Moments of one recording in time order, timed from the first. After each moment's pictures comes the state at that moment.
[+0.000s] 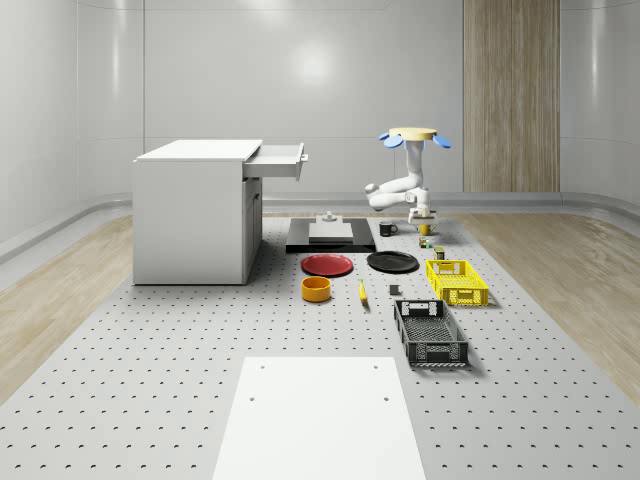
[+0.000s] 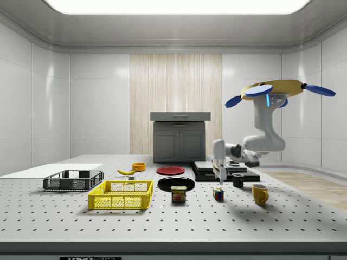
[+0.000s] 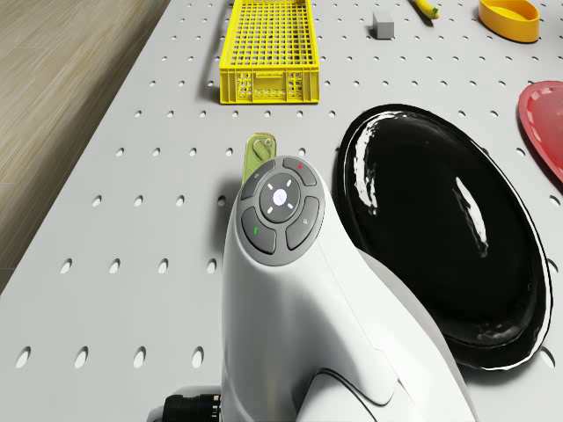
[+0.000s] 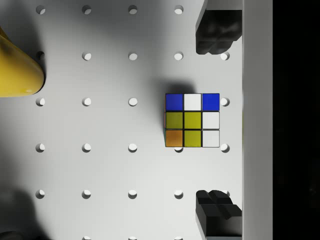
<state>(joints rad) -1.09 -1.20 1.30 -2.89 -1.92 1.28 1.62</state>
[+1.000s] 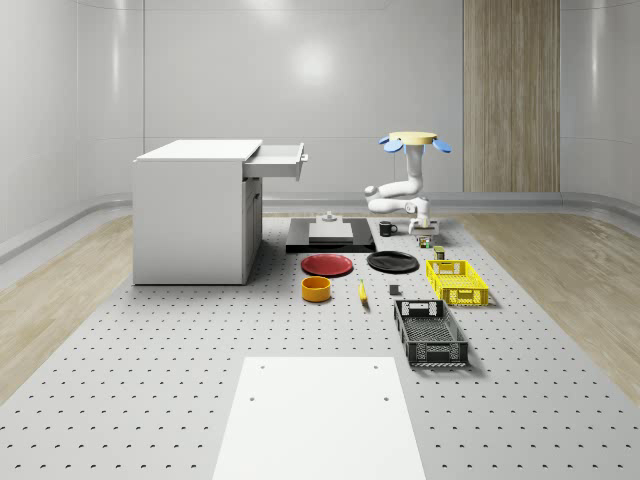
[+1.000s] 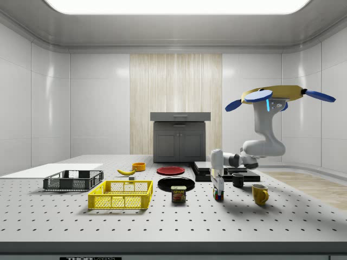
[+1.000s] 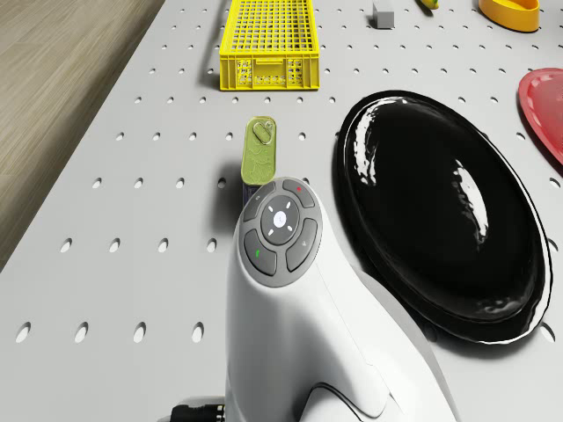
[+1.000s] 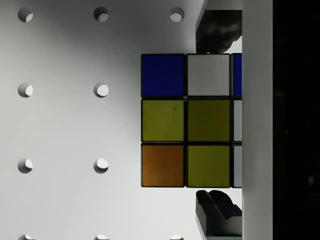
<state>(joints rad) -1.15 -1.29 1.21 -2.81 -2.00 1.41 1.62</state>
